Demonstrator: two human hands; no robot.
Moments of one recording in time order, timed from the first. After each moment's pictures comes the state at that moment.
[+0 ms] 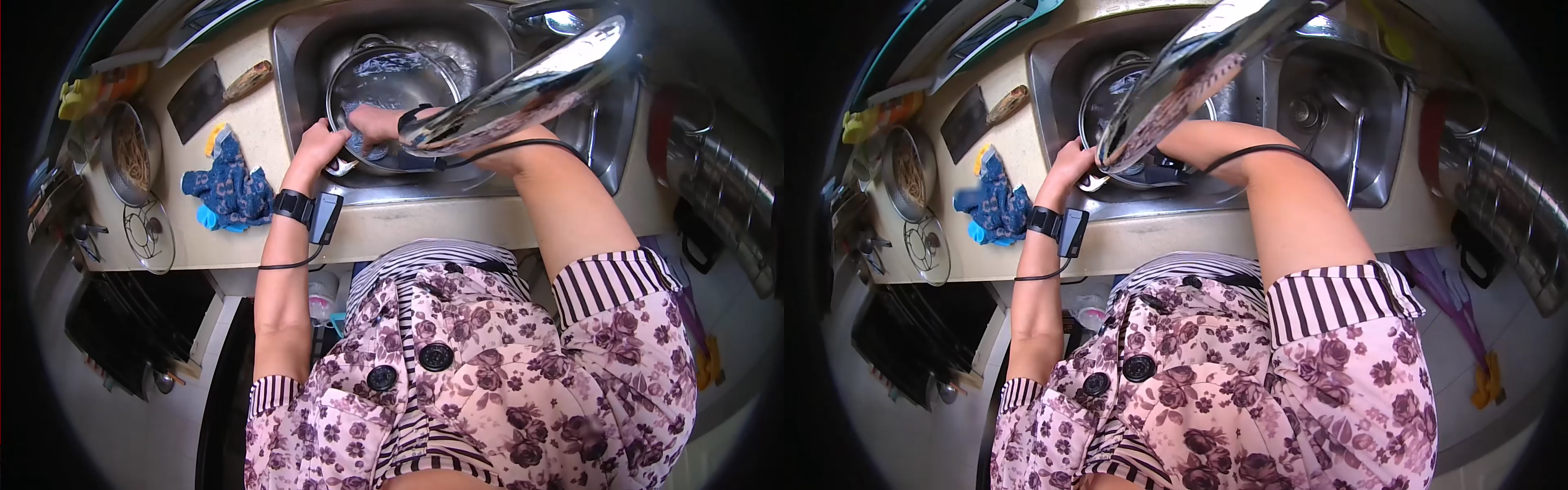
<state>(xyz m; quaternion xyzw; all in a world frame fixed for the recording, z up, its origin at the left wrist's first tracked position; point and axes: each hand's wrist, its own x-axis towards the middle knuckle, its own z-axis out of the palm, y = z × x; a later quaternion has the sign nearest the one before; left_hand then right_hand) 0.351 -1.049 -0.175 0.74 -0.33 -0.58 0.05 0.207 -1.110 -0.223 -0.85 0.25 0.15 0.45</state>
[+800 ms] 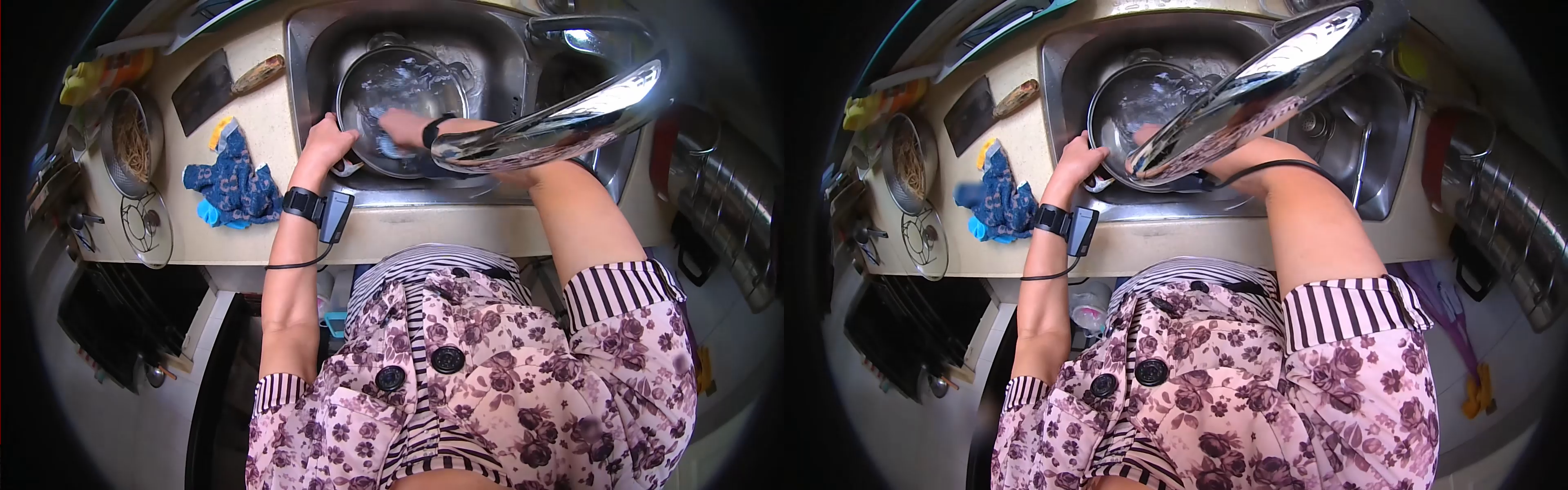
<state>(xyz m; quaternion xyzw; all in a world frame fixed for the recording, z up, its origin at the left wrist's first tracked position) 0.354 -1.053 -0.176 0.74 -0.45 -0.49 0.04 0.168 -1.099 -0.263 -0.85 0.31 0.18 0.39</state>
